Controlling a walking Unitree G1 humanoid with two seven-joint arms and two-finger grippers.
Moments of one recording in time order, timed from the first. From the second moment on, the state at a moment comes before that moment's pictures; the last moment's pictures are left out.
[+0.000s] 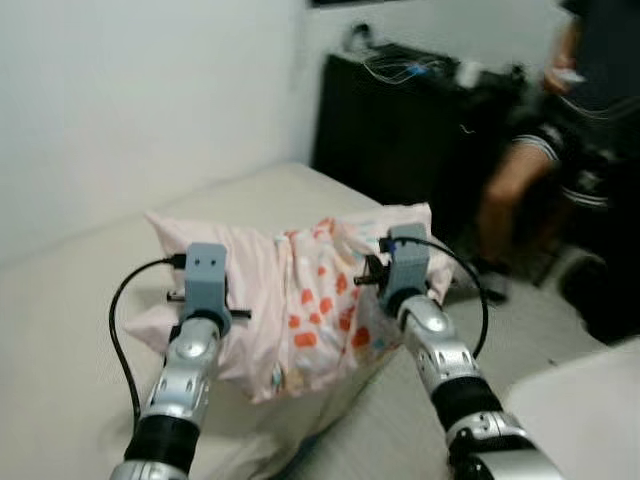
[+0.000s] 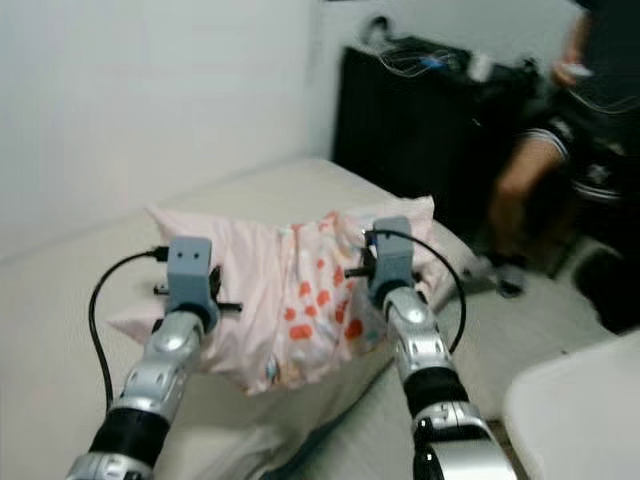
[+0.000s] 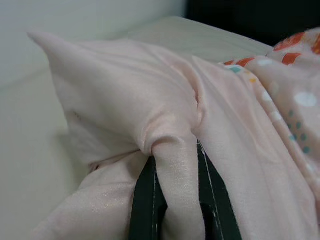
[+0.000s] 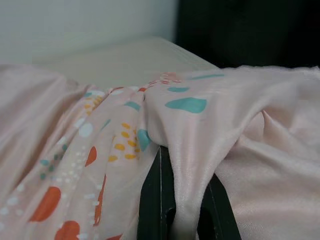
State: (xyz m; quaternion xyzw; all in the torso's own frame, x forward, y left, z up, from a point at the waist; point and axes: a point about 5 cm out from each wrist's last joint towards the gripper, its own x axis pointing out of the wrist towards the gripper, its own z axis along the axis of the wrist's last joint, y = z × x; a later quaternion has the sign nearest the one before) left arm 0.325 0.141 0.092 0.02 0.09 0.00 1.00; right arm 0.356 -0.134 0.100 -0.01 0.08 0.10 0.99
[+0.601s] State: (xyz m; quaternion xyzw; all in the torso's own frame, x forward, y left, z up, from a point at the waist) left arm 0.323 0.148 0.090 0.02 0.09 0.01 1.00; right arm 0.361 -0.126 0.107 0.00 0.07 0.11 0.99
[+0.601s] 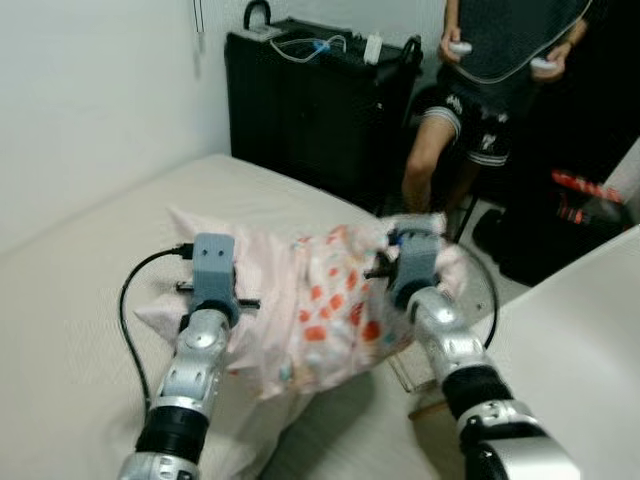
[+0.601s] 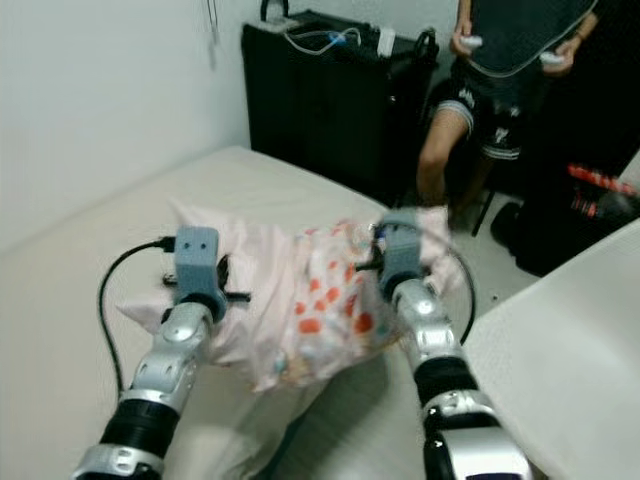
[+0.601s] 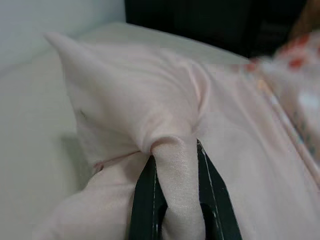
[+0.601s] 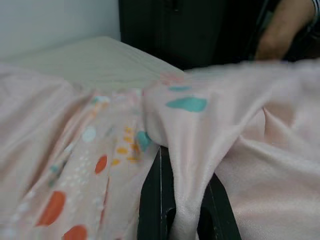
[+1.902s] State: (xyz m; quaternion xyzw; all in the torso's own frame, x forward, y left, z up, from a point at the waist) left arm 0.324 0.142 0.088 0.06 0.10 -0.02 0.99; right arm 0.356 -0.134 0.091 0.00 0.10 0.08 0.99
